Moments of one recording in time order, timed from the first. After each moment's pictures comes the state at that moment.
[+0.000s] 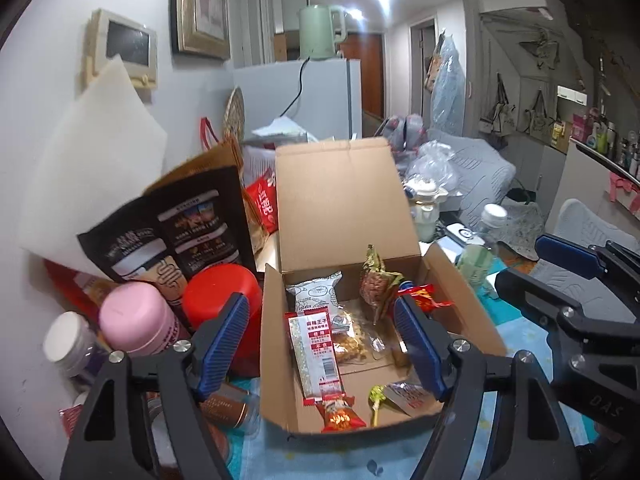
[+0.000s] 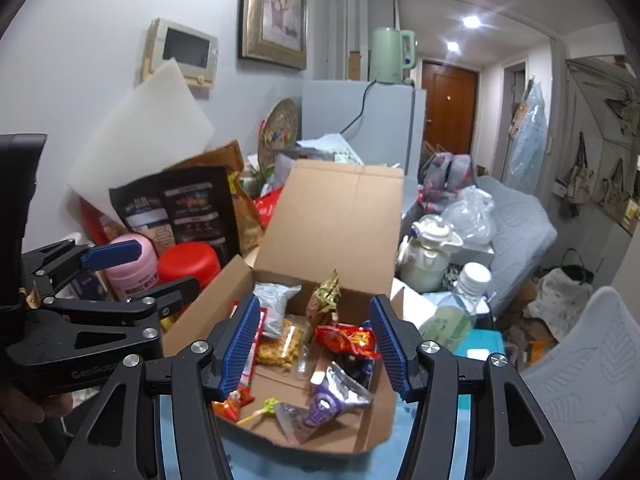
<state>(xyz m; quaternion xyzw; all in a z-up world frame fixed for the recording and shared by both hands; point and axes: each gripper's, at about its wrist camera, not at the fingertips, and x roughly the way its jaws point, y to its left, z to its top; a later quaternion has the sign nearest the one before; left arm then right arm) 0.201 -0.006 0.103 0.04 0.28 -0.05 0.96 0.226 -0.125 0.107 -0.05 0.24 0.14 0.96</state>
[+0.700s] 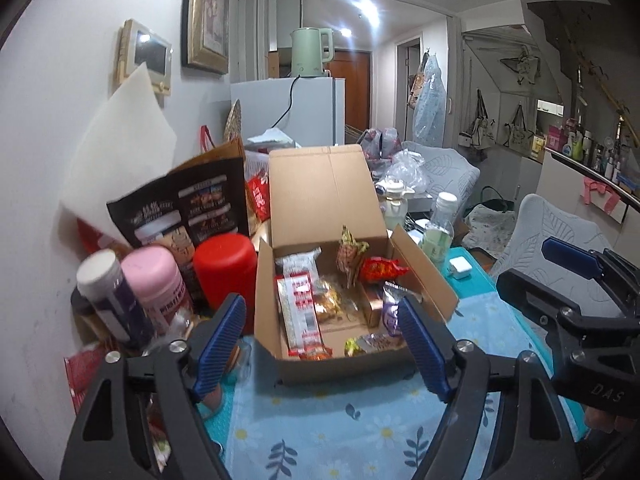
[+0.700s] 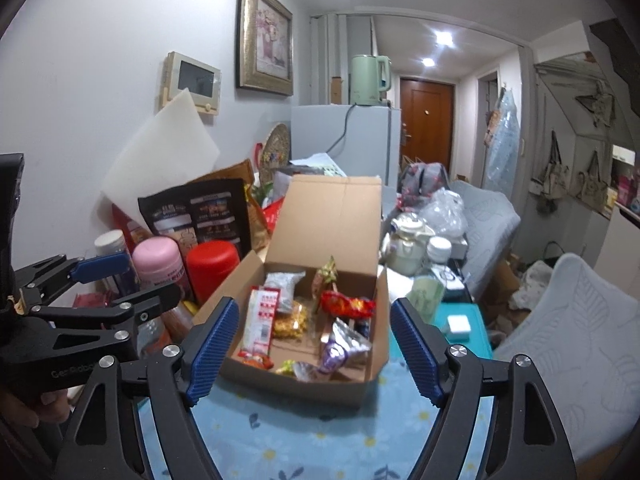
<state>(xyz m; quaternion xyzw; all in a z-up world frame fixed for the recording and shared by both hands) 0.094 0.003 0.092 0.02 0.25 -0.07 0.96 0.122 -0.133 0.101 -0.03 0.21 0.11 0.97</state>
